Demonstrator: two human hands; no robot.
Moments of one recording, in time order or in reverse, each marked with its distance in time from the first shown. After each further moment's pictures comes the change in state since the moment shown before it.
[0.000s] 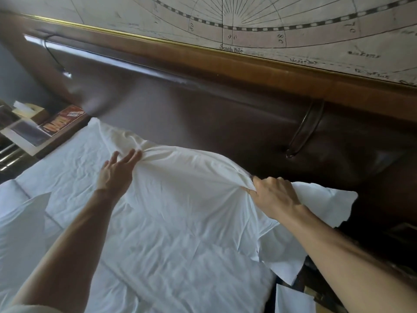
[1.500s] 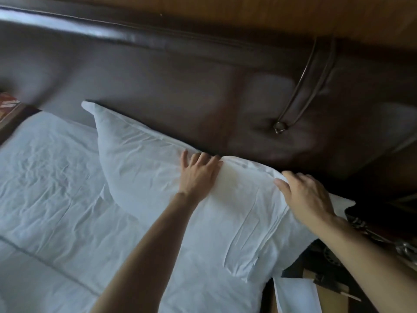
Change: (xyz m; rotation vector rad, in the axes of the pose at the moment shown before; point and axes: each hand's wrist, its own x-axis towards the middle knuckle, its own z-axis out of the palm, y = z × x) left_hand 0.031 0.267 0.132 -0.162 0.075 0.442; right_hand -0.030 0.084 0.097 0.250 0.070 0.359
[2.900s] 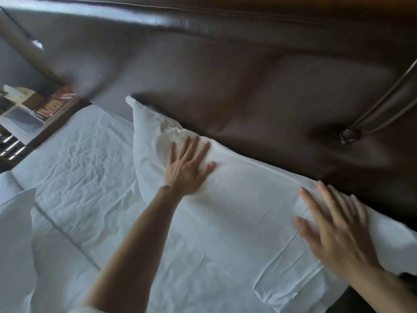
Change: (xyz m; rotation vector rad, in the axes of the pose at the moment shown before) left_hand -0.013 -0.129 0.011 0.005 -0.021 -0.182; right_hand -0.012 -0.008 0.070 0.008 0.336 -0.318
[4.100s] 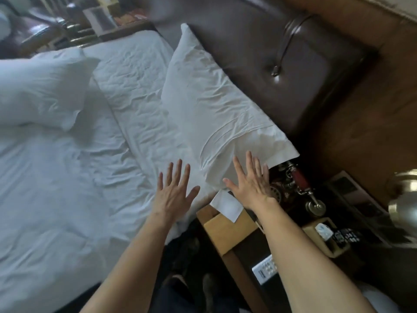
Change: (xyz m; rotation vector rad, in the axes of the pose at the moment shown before) left_hand -0.417 0.370 -0.037 -0.081 -0.183 -0.618; right_hand -0.177 0.050 -0.145 -0.006 -0.711 -0.343
